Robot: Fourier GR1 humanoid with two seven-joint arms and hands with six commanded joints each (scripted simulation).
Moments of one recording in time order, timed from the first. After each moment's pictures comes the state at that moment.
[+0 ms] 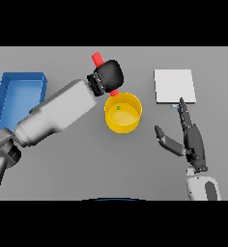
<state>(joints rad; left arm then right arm) -1.17 0.26 -0.92 -0.81 -1.24 -0.36 -0.17 0.10 -0.04 0.11 -1.70 0.20 -0.04 -0.11</state>
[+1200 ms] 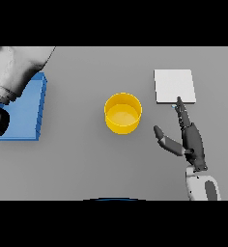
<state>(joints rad) -1.68 0.37 -0.66 -0.39 -1.21 -0.30 -0.15 0.09 -0.05 0.12 -1.71 0.19 -0.01 -0.13</state>
